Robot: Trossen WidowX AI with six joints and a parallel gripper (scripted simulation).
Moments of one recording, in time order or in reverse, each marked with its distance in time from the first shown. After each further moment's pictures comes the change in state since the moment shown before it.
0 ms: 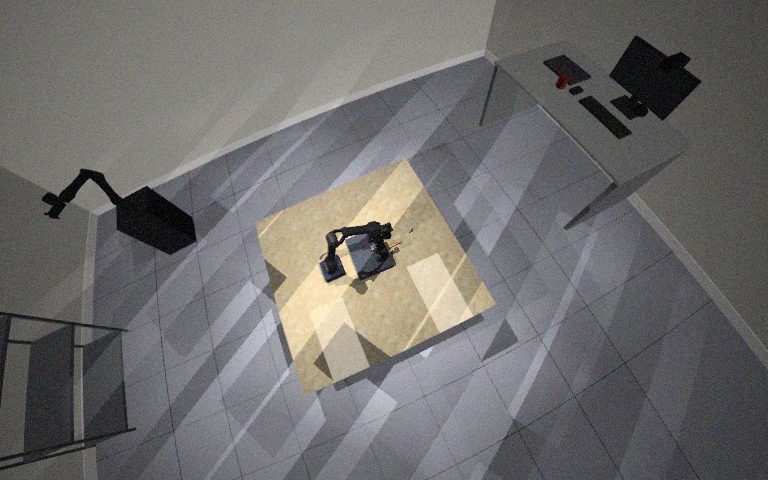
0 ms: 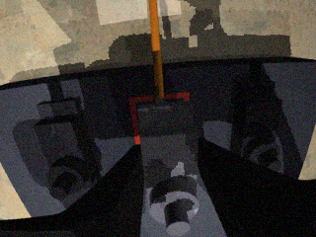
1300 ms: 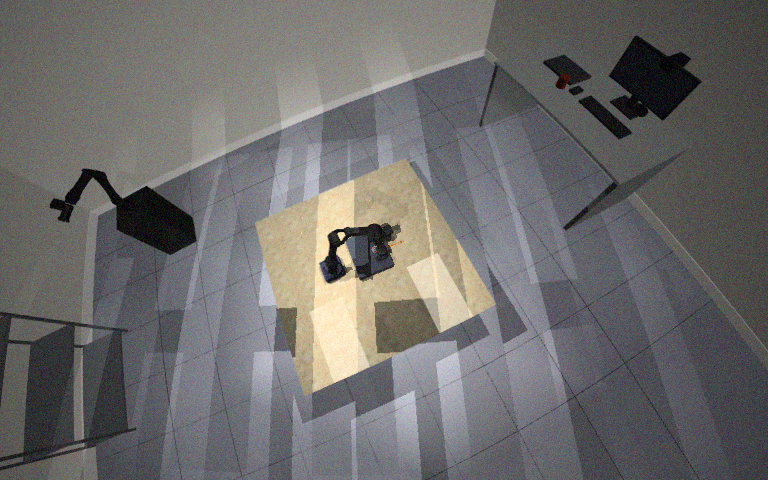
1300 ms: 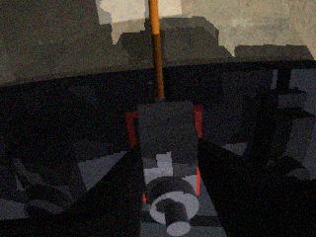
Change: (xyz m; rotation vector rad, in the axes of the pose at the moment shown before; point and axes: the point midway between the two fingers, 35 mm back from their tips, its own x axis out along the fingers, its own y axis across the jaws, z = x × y) arm 0.032 0.000 0.000 -0.003 0.000 0.000
